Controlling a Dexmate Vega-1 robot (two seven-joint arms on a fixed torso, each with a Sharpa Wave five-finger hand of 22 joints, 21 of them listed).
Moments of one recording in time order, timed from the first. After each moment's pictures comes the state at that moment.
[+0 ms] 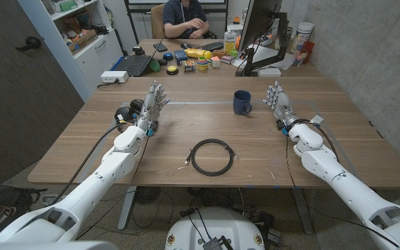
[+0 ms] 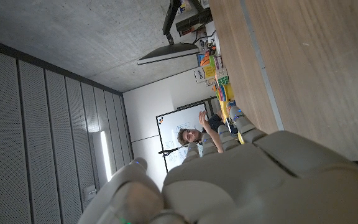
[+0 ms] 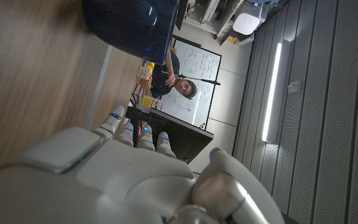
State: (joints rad) left arm 0.84 0.49 0.36 -1.30 -0.63 -0.29 -0.03; left_hand 0.00 0.06 0.17 0.17 0.37 -0.16 -0.10 0.19 0.18 -0.13 -0.01 0.19 0.19 -0.11 0.05 0.25 0.19 -0.05 0.07 0.51 0.18; right arm -0.84 -0.52 -0.36 -1.31 0.66 0.29 0.04; right_hand 0.01 0.07 0.15 0.17 0.28 -0.10 0.01 0.19 0.19 -0.08 0.09 0.19 0.19 -0.15 0.14 0.23 0.19 -0.13 0.08 0.56 0.18
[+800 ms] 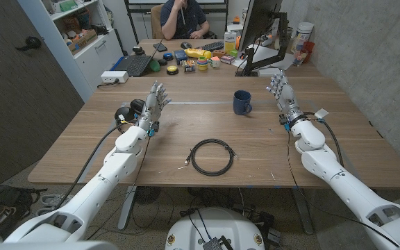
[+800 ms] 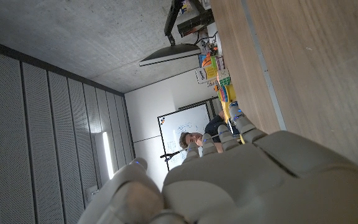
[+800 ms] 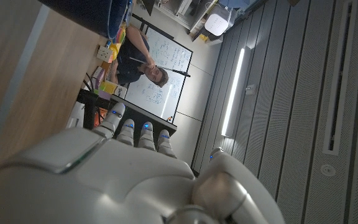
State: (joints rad) left arm 0.87 0.43 0.28 -1.32 -0.55 -0.26 -0.06; left_hand 0.00 0.06 0.17 0.17 0.37 -0.17 -0.10 0.19 0.18 -0.13 -0.01 0.19 0.19 -0.11 0.05 0.25 0.19 -0.05 0.07 0.51 0.18; right arm -0.82 -0.48 -0.35 -1.24 0.55 0.55 0.06; right_hand 0.03 0.06 0.11 0.15 0.28 -0.05 -0.05 0.21 0.19 -0.02 0.05 0.21 0.19 -0.09 0.11 0.24 0.18 -0.08 0.10 0.56 0.18
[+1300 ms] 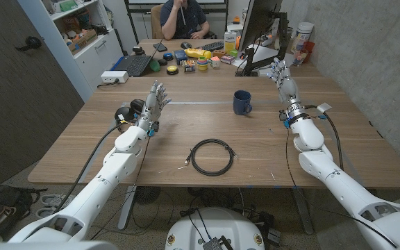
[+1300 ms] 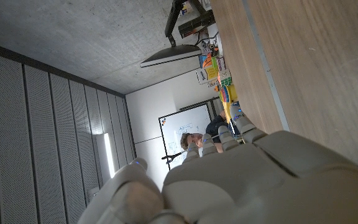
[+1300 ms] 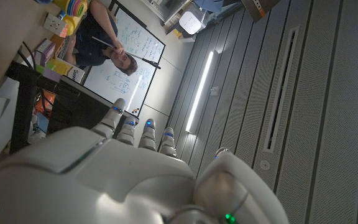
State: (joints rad) left arm 0.89 0.41 0.25 -1.35 -0.52 -0.24 -0.07; left_hand 0.00 0.06 0.16 0.17 0.37 -0.17 -0.10 0.19 0.18 -0.13 -0.01 0.19 0.19 -0.11 0.05 0.25 0.19 -0.05 0.08 0.51 0.18; right arm -0.80 -0.45 -0.33 -1.19 0.38 0.80 0.01; right_hand 0.06 0.03 0.09 0.13 0.28 -0.01 -0.11 0.21 0.19 0.01 0.00 0.21 0.19 -0.06 0.09 0.24 0.18 -0.05 0.13 0.55 0.18
